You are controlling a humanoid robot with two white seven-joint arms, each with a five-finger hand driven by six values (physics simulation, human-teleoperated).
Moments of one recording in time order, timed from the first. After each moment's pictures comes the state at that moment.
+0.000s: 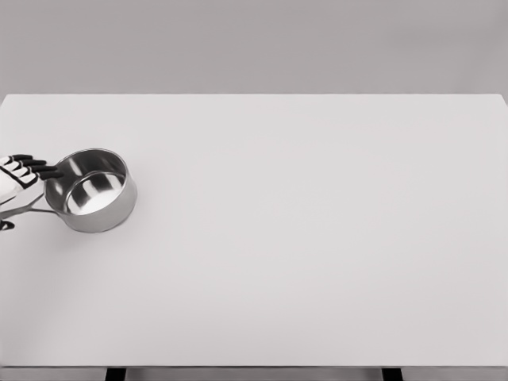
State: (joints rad) left arm 0.05 1.06 -0.04 -1.53 -0.51 -0.61 -0.19; right arm 0.06 0.00 -0.08 0.05 -0.27 -0.07 0.21
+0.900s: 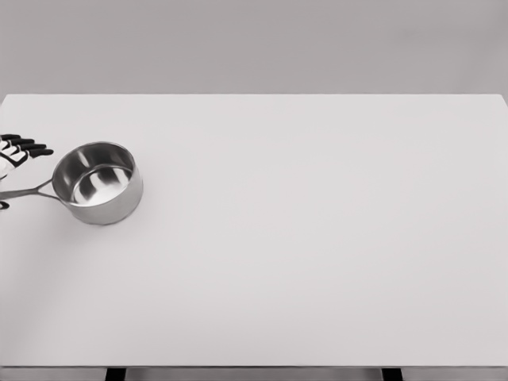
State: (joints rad) left arm -0.07 1.00 -0.06 -1.43 -0.56 -0.61 -0.19; right arm 0.06 0.00 -0.08 0.05 -0.27 -0.07 0.21
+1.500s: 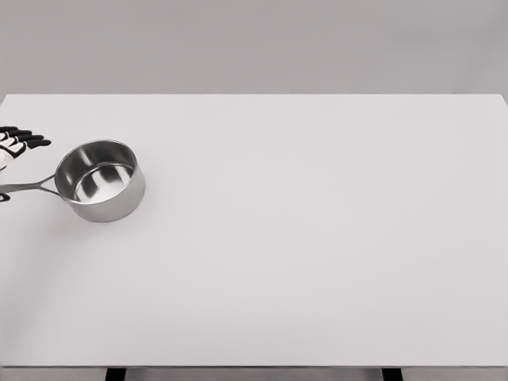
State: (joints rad) left arm -0.12 0.96 -0.06 -1.39 -0.57 -0.61 -0.19; right arm 0.06 0.00 -0.08 0.05 -0.27 -0.07 0.21
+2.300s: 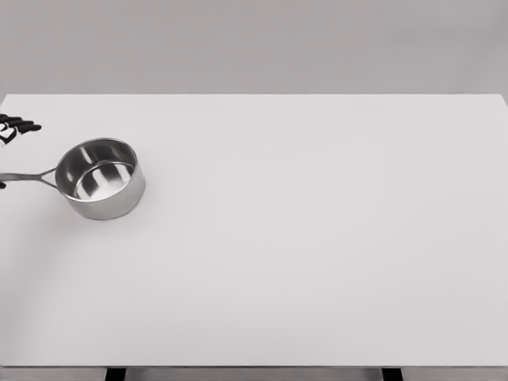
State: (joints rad) left arm -0.20 0.92 -0.06 -1.30 -0.58 -0.61 -0.19; right arm 0.06 0.00 -0.08 0.05 -0.27 -0.07 0.21
